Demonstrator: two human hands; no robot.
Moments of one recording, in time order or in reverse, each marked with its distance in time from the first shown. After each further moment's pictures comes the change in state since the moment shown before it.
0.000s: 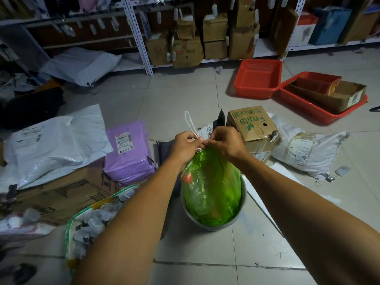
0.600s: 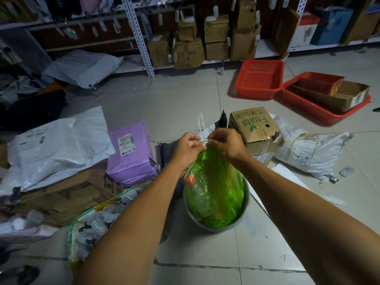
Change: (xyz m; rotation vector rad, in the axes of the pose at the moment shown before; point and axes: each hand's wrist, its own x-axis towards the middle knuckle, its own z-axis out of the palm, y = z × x) left_hand -0.004 -0.004 -0.004 -0.020 -0.060 -0.003; right_hand 0.007 0.005 0.008 -0.055 0.016 -0.033
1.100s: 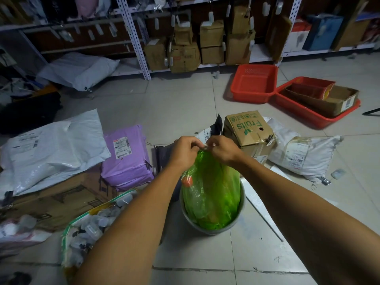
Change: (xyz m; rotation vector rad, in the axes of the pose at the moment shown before) left_hand 0.005 0.010 0.004 0.422 0.065 0.205; right_hand 0.001 -0.012 -0.011 -0.325 -0.208 0.051
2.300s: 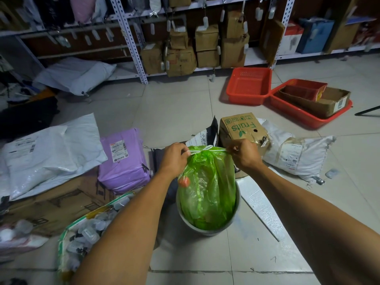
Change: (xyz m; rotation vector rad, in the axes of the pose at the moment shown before) left_hand -0.008 -0.010 -0.008 0.221 0.027 0.009; right_hand -0.028 0.050 -0.026 -0.016 0.281 0.127
